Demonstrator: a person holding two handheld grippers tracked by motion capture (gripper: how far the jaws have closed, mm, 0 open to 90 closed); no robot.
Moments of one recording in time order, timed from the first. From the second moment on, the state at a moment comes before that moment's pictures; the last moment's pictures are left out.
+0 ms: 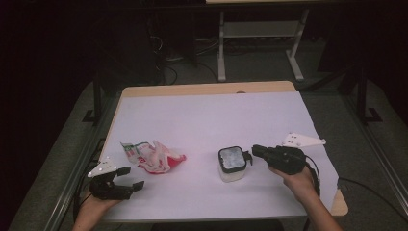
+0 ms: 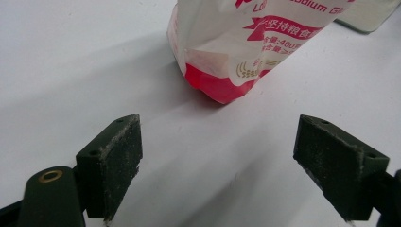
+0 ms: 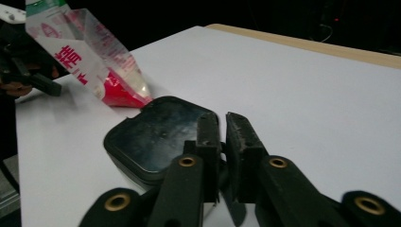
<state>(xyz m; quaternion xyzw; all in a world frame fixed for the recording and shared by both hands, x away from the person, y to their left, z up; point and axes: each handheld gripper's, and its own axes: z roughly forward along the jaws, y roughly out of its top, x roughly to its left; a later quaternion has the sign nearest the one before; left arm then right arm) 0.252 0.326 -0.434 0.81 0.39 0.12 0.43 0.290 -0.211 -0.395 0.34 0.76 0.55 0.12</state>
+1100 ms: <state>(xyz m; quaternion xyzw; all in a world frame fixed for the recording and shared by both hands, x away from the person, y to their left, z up) 0.251 0.325 -0.435 0.81 0.39 0.12 0.43 0.308 -0.252 -0.434 0.41 0.77 0.46 0.17</state>
